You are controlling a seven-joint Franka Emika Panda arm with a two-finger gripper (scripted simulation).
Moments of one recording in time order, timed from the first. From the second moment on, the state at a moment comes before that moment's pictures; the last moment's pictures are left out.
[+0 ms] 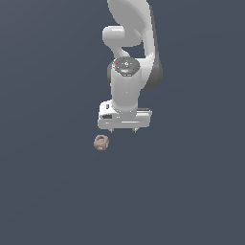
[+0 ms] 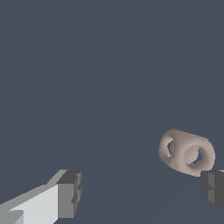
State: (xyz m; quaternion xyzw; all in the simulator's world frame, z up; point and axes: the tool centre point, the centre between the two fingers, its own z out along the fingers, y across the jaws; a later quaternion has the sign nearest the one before) arm -0.003 0.004 0.165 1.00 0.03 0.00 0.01
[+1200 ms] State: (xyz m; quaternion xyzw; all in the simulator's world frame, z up) arm -0.001 -0.035 0.140 1.00 -0.02 0.01 0.00
